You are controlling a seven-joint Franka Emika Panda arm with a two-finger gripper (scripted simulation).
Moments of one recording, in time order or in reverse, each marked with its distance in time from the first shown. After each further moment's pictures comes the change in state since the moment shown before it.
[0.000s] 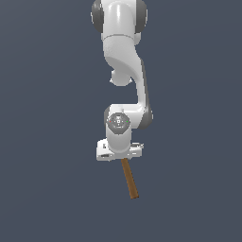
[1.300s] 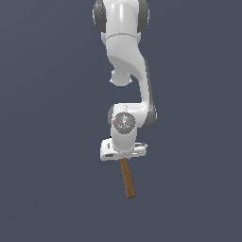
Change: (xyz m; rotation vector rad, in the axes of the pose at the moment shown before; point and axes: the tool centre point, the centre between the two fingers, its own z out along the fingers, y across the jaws) arm 0.000 -0.017 -0.002 0.002 -0.005 -0.001
